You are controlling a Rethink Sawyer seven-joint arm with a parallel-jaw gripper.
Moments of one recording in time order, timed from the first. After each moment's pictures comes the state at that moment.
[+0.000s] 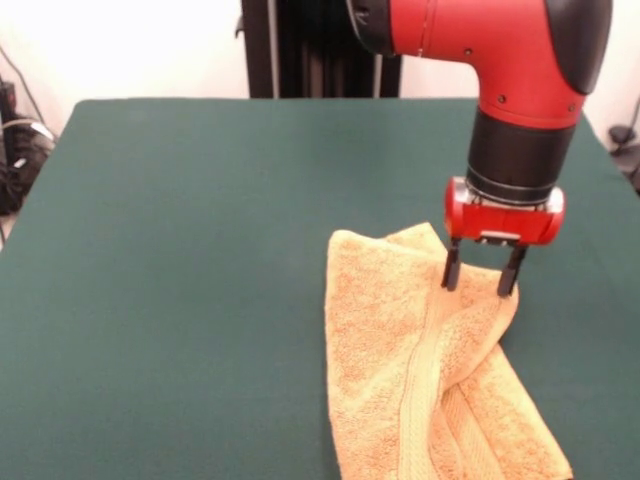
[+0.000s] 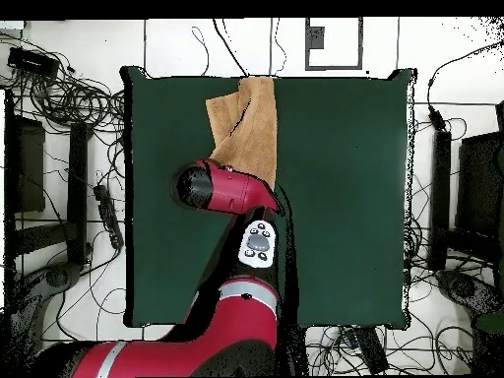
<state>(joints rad) 0.14 -0.30 -0.18 1.40 0.28 0.33 1.70</state>
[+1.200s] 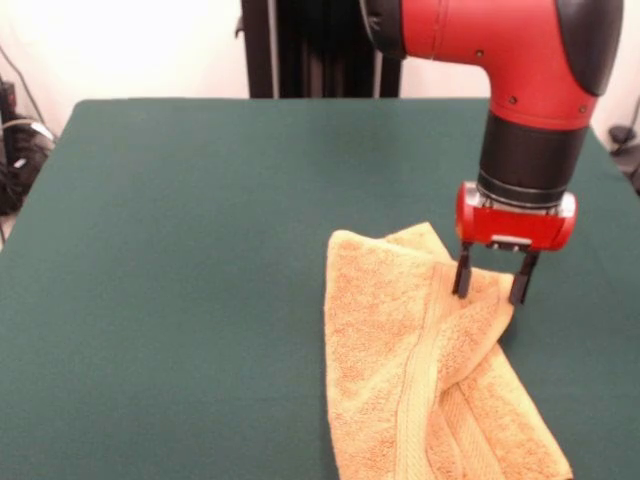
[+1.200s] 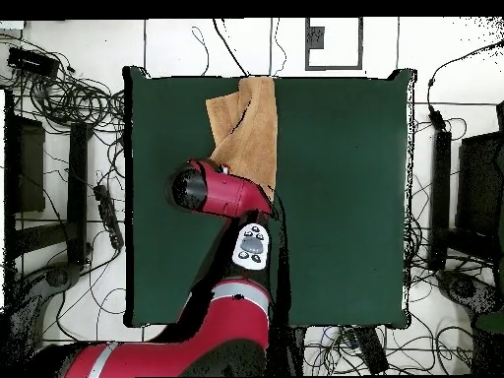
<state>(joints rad) 0.16 -0.29 -0.19 1.42 0.34 0.26 1.70</state>
